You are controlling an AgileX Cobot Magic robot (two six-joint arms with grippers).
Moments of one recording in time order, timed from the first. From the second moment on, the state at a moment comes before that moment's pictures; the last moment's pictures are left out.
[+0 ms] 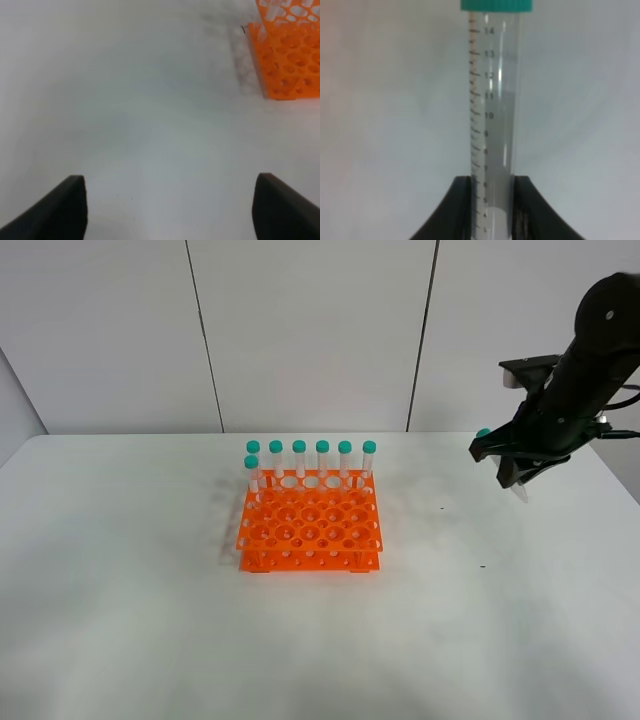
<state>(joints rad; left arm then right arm) 0.02 -0.01 -0.51 -0.03 1.05 0.04 0.12 1.71 -1.32 0.02 0.97 -0.08</state>
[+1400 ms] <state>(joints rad) 0.02 -0.01 -0.51 -0.03 1.05 0.04 0.50 1.48 -1.02 0.54 0.70 -0.71</state>
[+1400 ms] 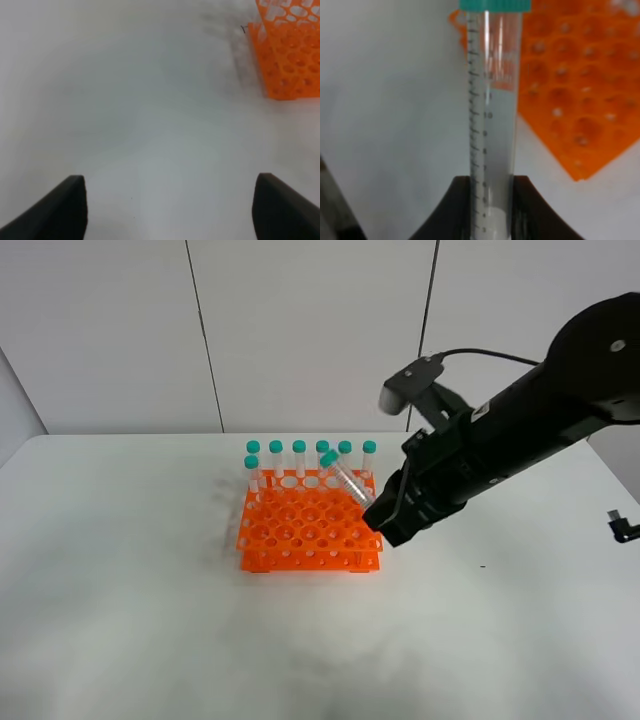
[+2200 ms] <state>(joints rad) 0.02 0.46 -0.80 -0.05 0.91 0.10 0.50 1.50 -1.02 0.58 0.64 -0.72</state>
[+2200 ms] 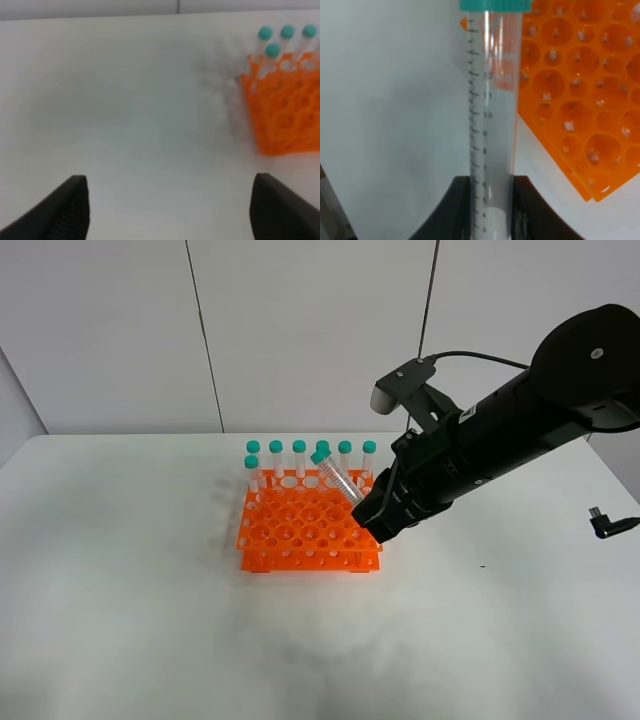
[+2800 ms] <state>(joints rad) 0.02 1.11 -0.85 -0.93 0.69 0.65 0.50 1.50 -1.02 0.80 0.63 -1.03</state>
